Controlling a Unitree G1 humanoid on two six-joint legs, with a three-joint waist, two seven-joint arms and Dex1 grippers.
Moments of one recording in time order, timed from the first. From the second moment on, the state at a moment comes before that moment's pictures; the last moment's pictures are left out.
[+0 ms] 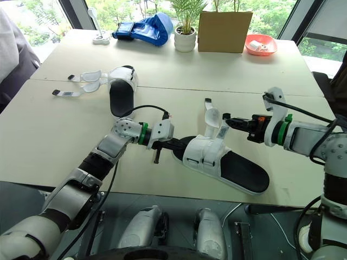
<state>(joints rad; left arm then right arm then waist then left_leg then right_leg) -0.72 0.29 -0.42 0.47 -0.06 -0.02 -1.23 -0.41 -0.83 -0.30 -0.12 1.18 1.28 0.28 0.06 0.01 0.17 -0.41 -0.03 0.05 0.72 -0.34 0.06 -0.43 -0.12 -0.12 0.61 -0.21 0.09</state>
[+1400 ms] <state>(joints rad) -0.70 0.29 -0.40 0.40 -0.06 0.06 -1.23 -0.23 -0.81 -0.26 -0.25 0.85 1.10 0.51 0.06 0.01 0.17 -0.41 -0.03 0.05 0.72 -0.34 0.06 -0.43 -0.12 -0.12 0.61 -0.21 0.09</state>
